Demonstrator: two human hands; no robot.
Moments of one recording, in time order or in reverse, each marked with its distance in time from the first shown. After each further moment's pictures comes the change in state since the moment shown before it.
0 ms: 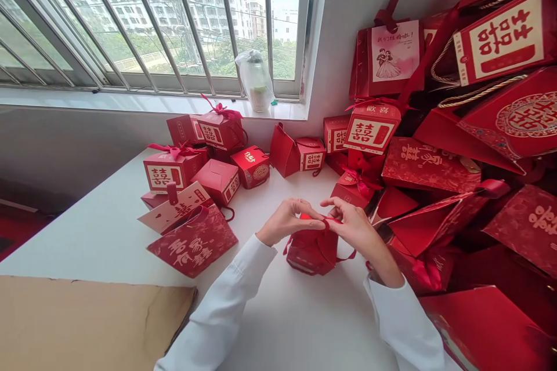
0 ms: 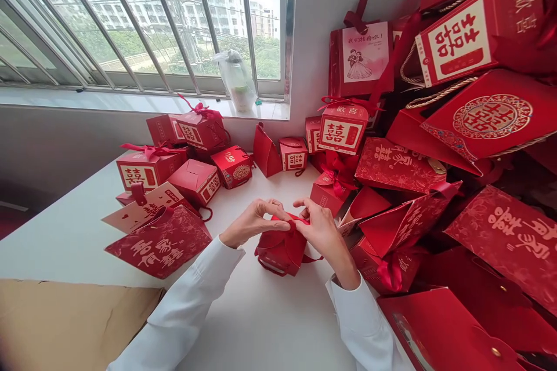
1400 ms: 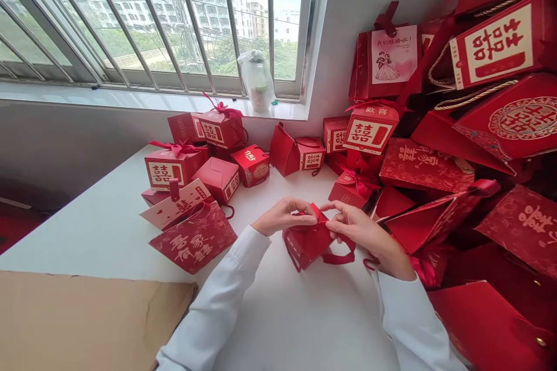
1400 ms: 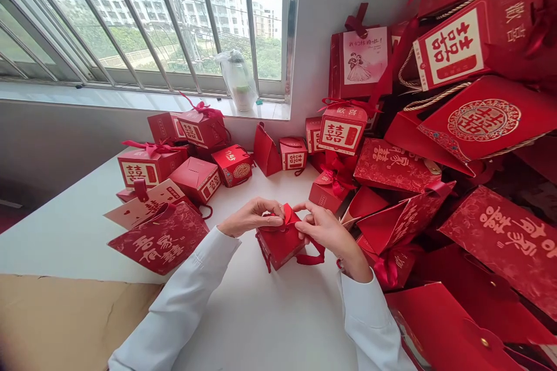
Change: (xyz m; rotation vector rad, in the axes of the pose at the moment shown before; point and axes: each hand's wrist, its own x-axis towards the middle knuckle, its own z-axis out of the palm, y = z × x) left_hand -0.001 -0.002 -0.016 -0.031 -0.189 -0.037; right_hand -0.010 0.000 -0.018 0.333 -0.320 0.087
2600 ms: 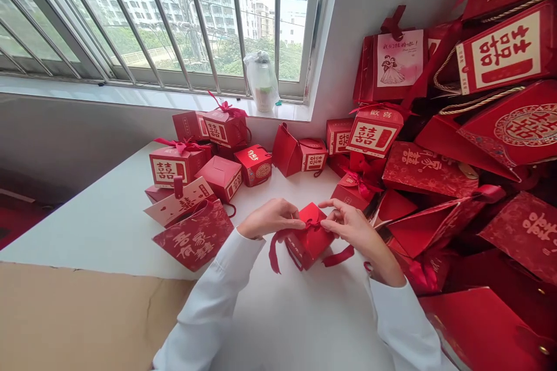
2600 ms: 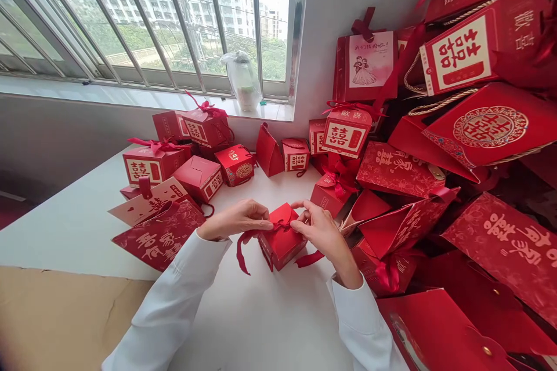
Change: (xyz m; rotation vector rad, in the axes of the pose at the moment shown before) left_hand -0.024 0.024 -0.013 0.269 0.009 -0.301; right_hand 0.011 0.004 0.013 -0.094 0.184 -0.083
